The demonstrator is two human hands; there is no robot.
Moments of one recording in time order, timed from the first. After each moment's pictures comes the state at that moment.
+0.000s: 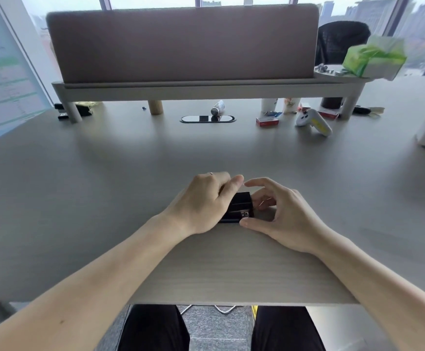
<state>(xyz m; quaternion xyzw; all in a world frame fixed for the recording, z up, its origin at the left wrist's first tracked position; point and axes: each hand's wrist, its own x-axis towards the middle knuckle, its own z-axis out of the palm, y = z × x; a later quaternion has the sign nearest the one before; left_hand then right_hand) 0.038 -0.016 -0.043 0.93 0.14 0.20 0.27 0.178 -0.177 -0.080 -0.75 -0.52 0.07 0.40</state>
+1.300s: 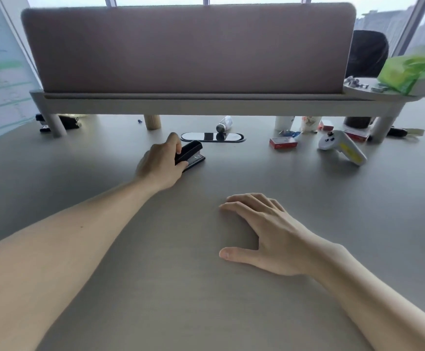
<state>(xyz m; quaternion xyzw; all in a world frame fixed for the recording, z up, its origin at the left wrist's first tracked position) 0.144 0.197 -0.053 0.91 0.32 0.25 0.12 0.234 -0.081 -0.069 -0.76 -0.63 0.05 0.15</state>
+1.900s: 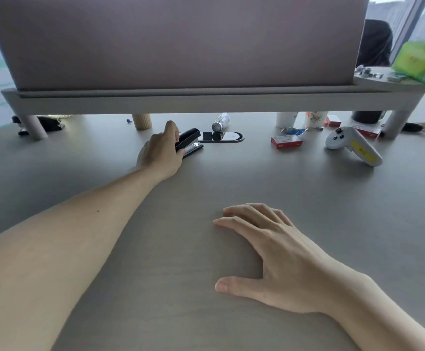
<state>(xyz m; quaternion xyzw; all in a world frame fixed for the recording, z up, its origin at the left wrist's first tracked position) 0.202 0.235 -0.061 0.90 0.33 0.26 0.10 0.235 -0.080 -0.066 -0.76 -0.63 0.05 0.15</state>
